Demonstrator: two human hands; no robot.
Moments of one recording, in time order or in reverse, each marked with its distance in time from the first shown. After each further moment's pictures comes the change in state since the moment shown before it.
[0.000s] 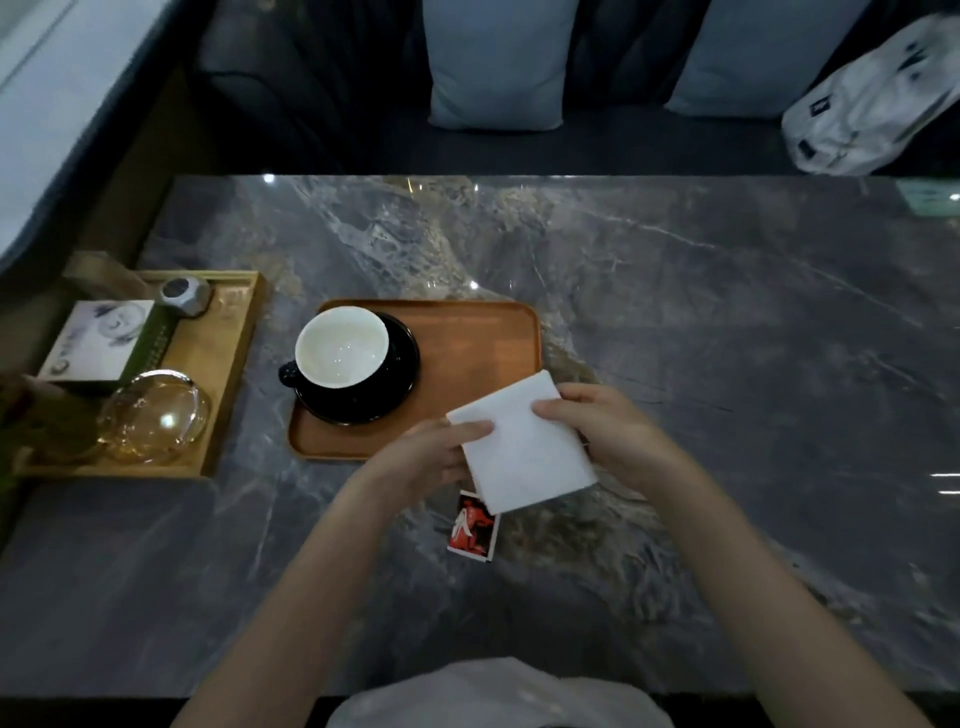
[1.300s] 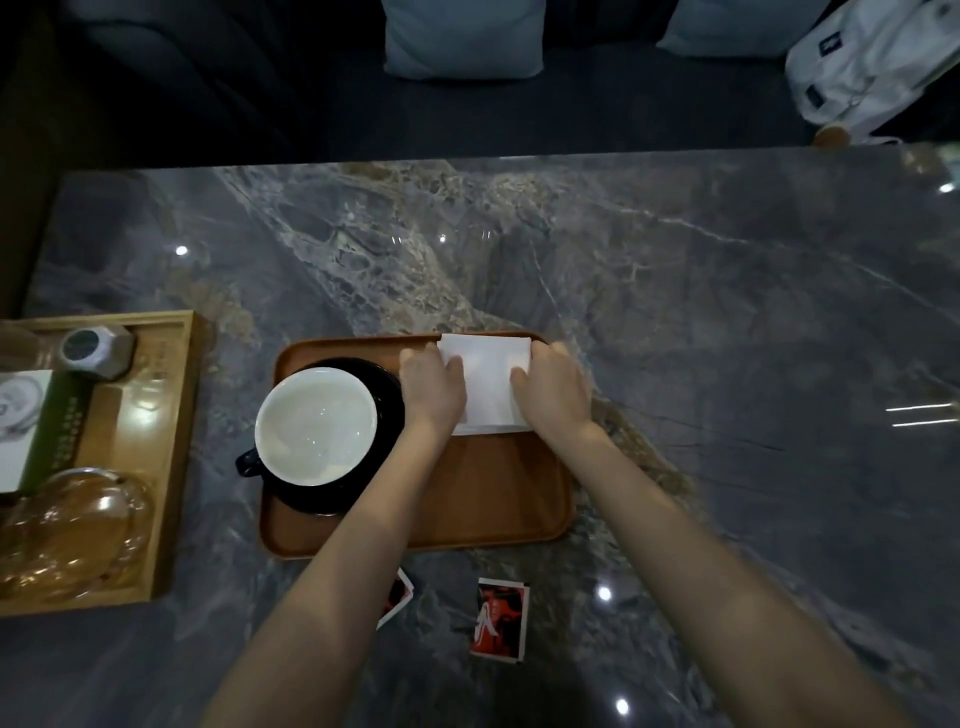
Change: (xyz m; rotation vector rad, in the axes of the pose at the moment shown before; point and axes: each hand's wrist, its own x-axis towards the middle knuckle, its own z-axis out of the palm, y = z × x) left_hand 0.146 0.079 -0.039 0.975 0.667 0.345; right_hand 0.170 -0.019 0.035 -0.823 0.517 -0.119
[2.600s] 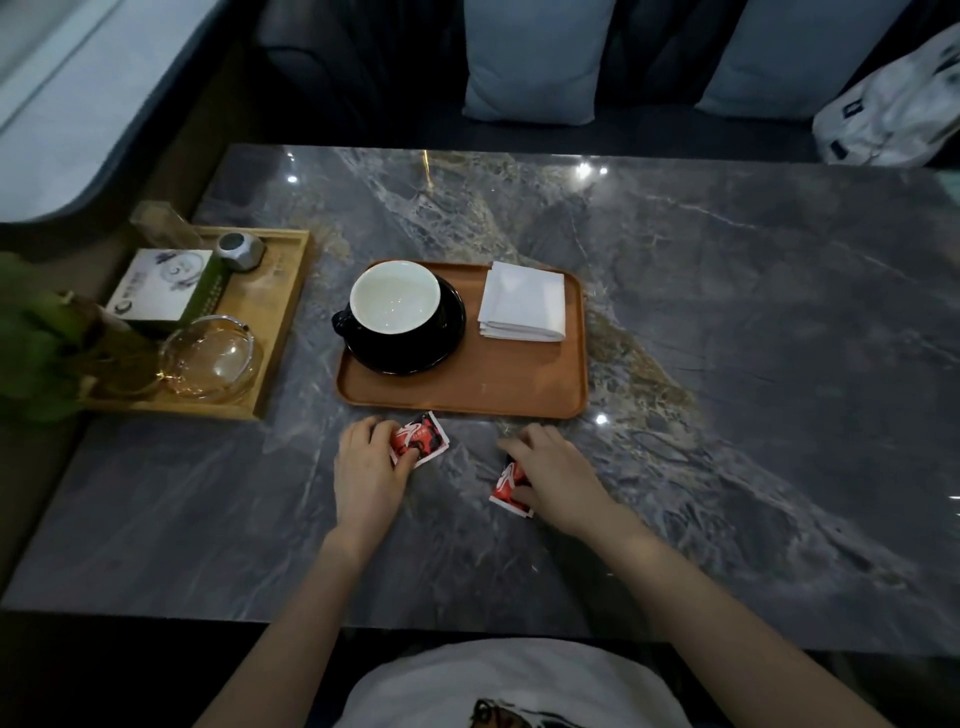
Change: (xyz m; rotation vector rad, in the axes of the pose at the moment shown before) left_hand -0.206 -0.158 -0.016 0.183 0.230 0.077; right_hand -0.195 0.062 0.036 -0.395 -0.338 -0.616
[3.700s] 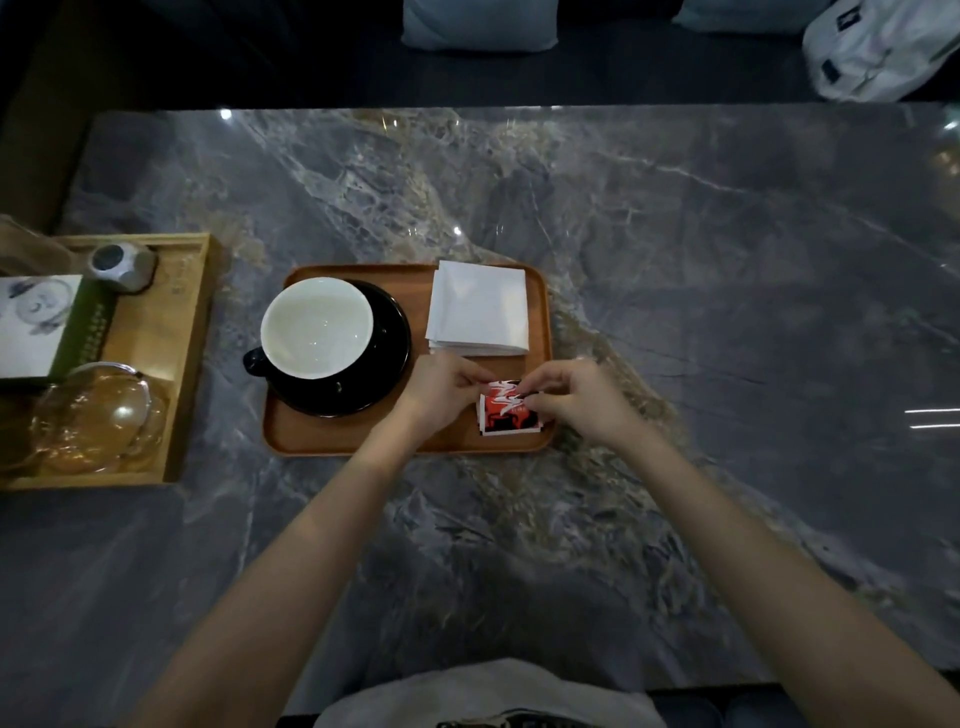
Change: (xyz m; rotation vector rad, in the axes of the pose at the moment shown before) left_hand 0.125 0.132 0.017 -0.176 -0.502 0.241; right_hand 0.059 0.091 -0.071 0.827 0.123 0.255
